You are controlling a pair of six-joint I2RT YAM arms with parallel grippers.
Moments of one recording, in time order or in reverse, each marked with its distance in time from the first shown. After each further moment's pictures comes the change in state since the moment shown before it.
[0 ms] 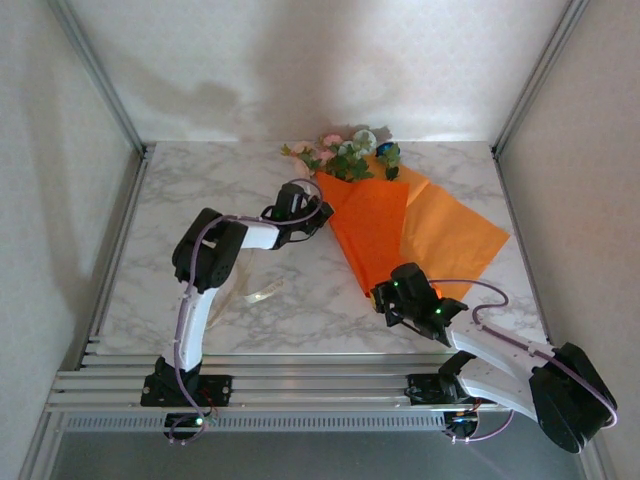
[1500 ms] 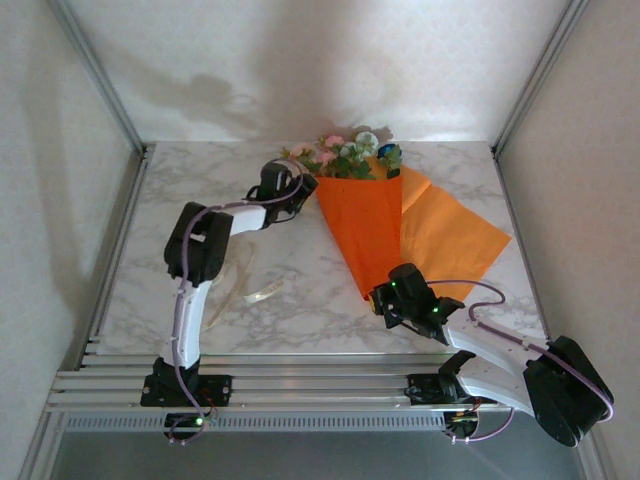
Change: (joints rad) left arm 0.106 -0.051 0.093 -0.212 -0.110 0.024; right arm 0.000 0.040 0.000 0.002 -0.019 -0.005
